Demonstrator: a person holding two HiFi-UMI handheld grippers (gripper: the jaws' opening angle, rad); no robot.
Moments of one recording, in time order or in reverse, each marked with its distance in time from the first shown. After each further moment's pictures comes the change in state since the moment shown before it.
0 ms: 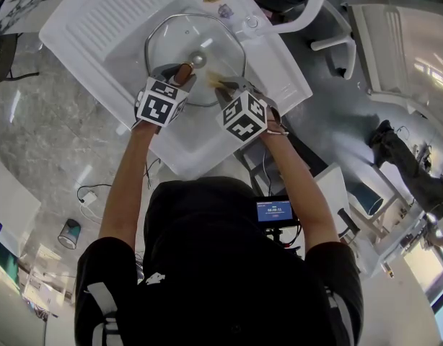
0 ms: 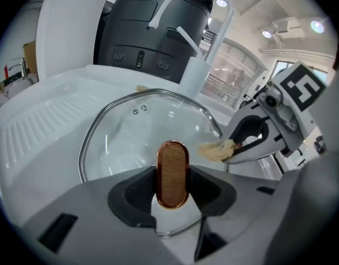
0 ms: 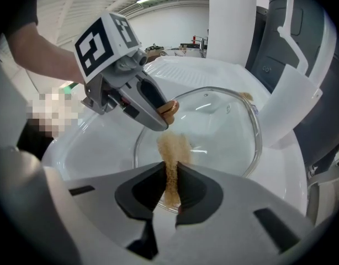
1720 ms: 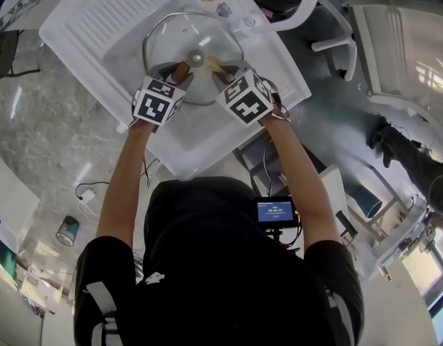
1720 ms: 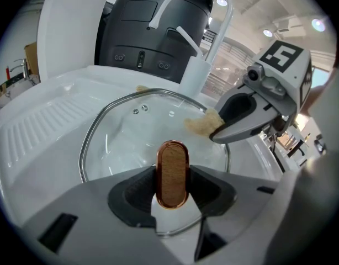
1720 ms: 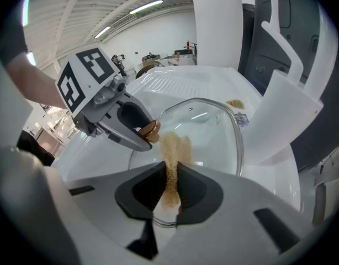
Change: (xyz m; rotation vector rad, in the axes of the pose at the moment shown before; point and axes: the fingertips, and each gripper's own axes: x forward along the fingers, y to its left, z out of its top) left arm 0.000 0.001 -0.001 -0.003 0.000 0.018; right arm -0.009 -0.032 0.031 0.063 -0.064 0.045
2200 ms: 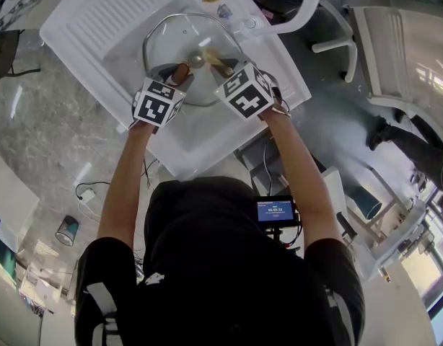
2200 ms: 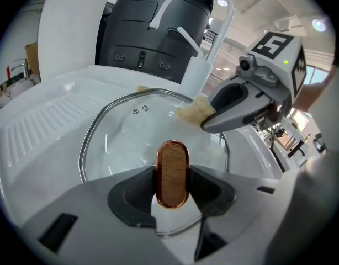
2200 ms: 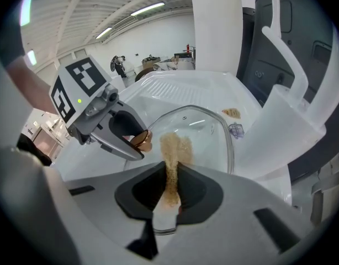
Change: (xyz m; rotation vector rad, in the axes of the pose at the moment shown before) left arm 0.000 0.000 0.000 -0.004 -0.003 0.002; right arm -0.001 -0.015 0.018 -0.012 -0.026 -0.015
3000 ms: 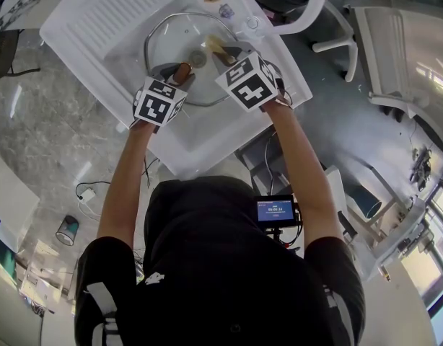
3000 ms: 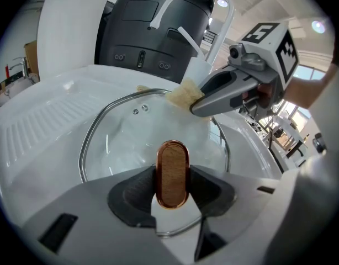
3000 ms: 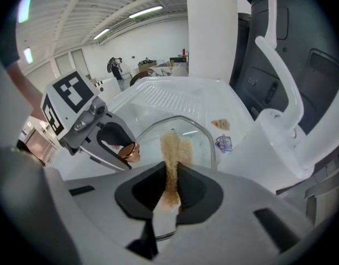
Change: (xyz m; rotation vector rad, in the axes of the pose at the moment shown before) left arm -0.002 0.001 0.000 0.001 0.002 -0.013; right arm -0.006 -0.024 0.025 0.008 -0.033 -0.057
